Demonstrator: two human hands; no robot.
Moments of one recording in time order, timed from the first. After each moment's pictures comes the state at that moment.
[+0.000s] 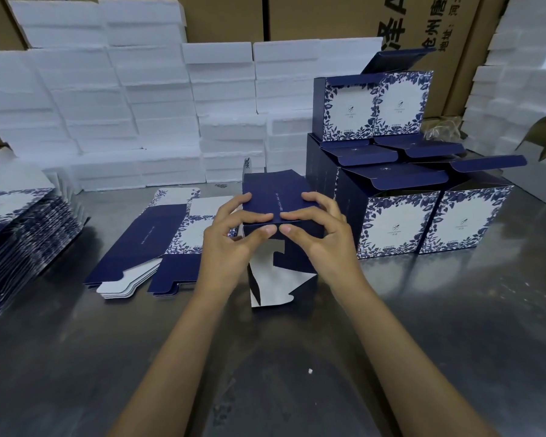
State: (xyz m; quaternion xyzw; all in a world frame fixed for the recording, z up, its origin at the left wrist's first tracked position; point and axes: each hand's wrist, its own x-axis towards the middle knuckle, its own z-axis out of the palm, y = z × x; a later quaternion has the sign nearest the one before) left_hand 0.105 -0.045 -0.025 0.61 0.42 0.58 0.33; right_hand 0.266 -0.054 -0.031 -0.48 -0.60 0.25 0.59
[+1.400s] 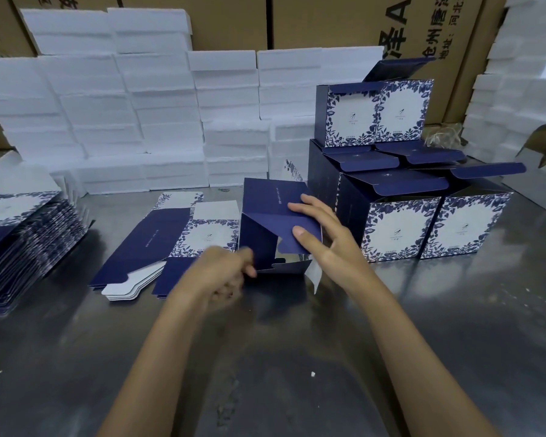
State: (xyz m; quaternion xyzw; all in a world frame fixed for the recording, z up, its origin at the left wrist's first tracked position) left_hand 0.083 -0.043 -0.016 0.53 0.67 0.27 0.45; right_hand 0.284 -0.053 -0.030 -0.44 -0.66 0.32 0.52
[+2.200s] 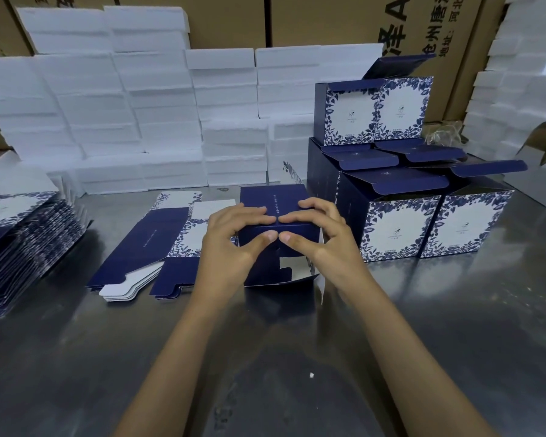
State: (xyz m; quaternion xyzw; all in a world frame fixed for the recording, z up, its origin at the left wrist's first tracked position) left_hand 0.100 -0.047 -0.022 0.68 0.45 0.54 0.20; right_hand 0.273 -0.057 -0.024 -0.48 -0.63 0.28 0.55
